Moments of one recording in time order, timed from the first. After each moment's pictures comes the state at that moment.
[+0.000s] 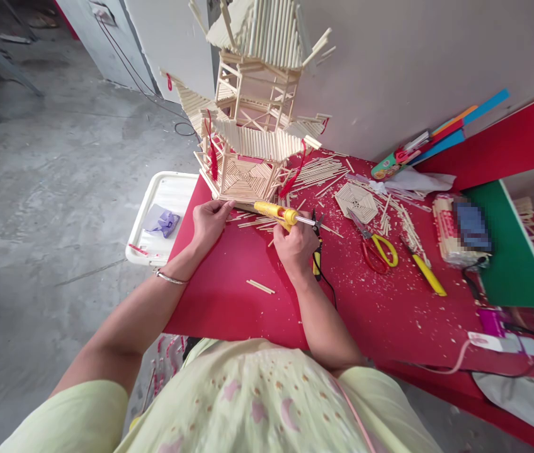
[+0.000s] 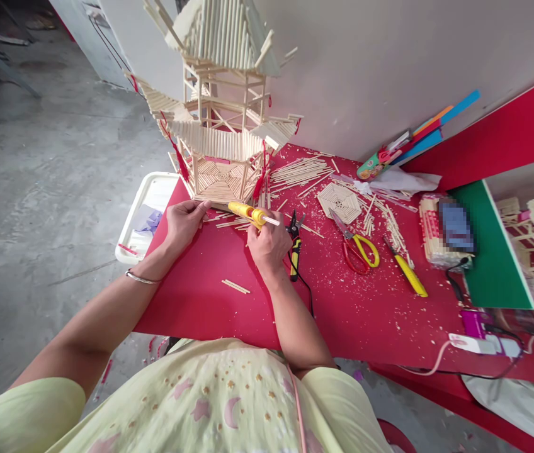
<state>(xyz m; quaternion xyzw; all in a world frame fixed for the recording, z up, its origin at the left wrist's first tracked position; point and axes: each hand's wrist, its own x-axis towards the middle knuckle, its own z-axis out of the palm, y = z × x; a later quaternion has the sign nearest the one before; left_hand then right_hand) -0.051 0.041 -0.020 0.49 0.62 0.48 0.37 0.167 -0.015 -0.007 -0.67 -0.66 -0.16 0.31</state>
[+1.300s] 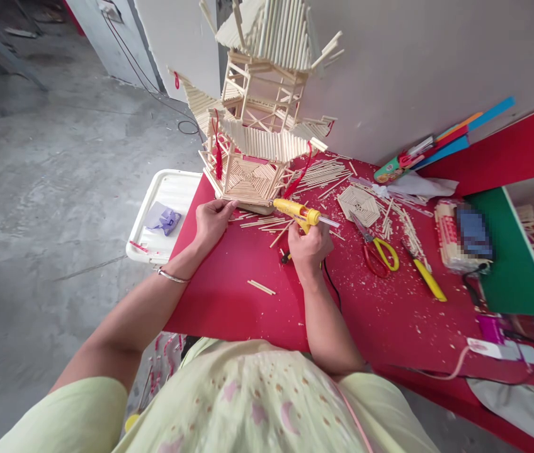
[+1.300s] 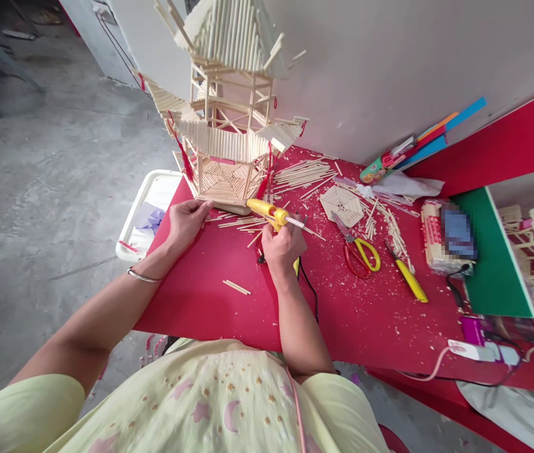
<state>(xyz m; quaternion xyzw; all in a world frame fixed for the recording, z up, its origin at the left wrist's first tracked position) -0.051 0.042 -0.022 0.48 0.60 0.50 0.39 0.189 -0.010 -0.015 -0.73 -0.59 -0.17 0.32</state>
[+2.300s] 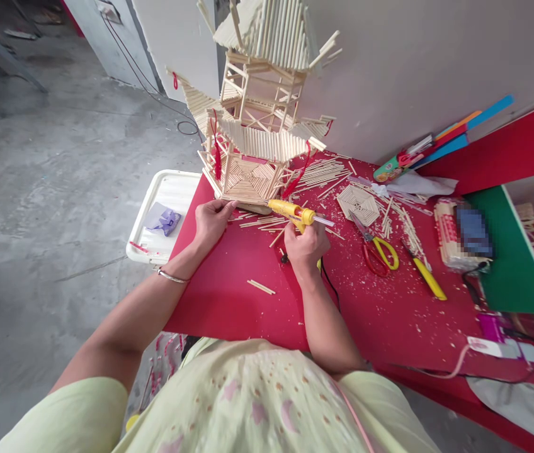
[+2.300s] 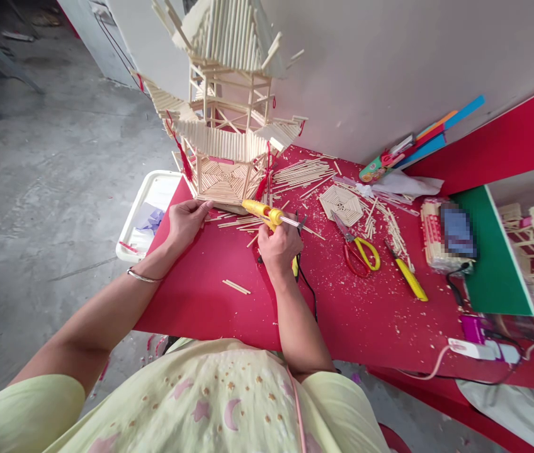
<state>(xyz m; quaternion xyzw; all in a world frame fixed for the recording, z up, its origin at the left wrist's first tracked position) -0.052 0.043 -0.025 0.49 0.60 0.49 0.39 0.183 -0.010 -0.013 -0.71 -0.60 -0.17 0.33</state>
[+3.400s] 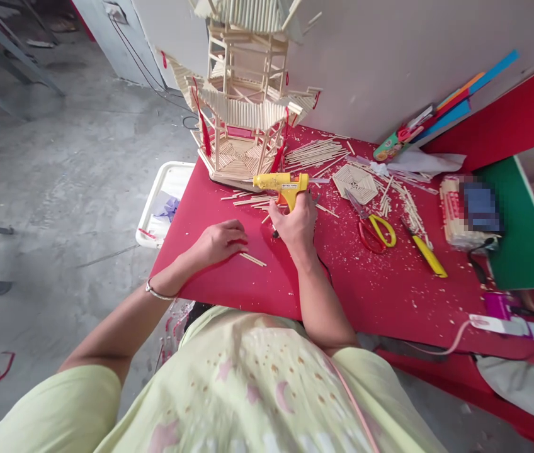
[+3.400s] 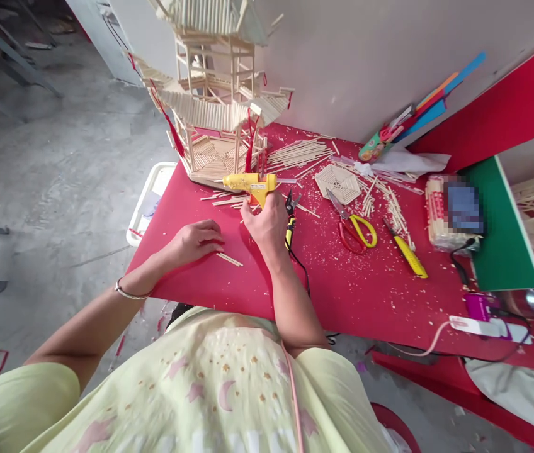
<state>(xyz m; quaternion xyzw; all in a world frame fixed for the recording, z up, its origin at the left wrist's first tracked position) -0.050 -0.062 -0.011 0.85 0.37 0.25 0.29 0.185 -0.032 0.010 -0.68 -0.65 -0.04 0.35</state>
